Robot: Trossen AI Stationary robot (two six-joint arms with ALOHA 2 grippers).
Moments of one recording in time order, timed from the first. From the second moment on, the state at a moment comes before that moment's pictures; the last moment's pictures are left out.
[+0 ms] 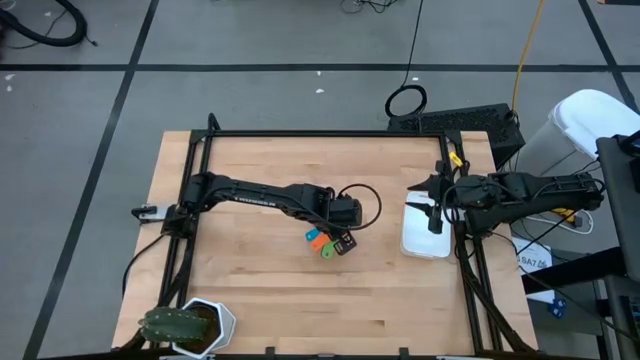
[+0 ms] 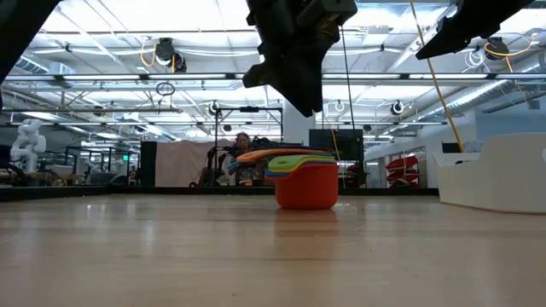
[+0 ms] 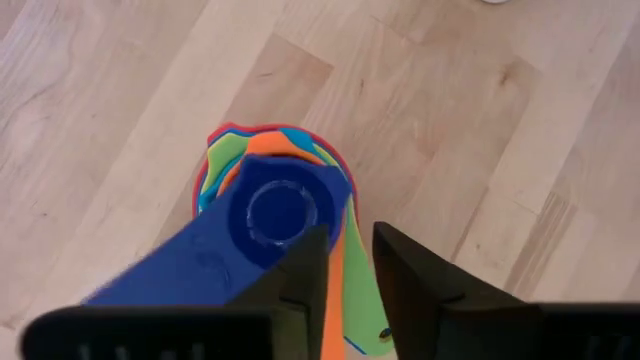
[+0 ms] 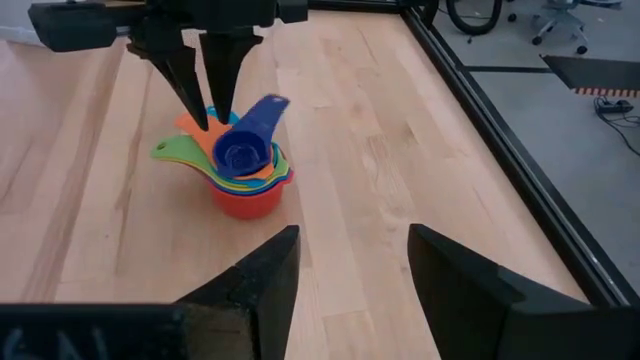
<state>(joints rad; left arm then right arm) -0.07 2.11 1.92 -0.97 -0.08 -0.58 0.13 0.60 0.71 -0.71 0.33 0.07</state>
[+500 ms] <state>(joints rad) -0.05 2.11 1.92 -1.00 -0.14 -0.38 0.13 0.60 0.71 -0.71 0.32 0.09</state>
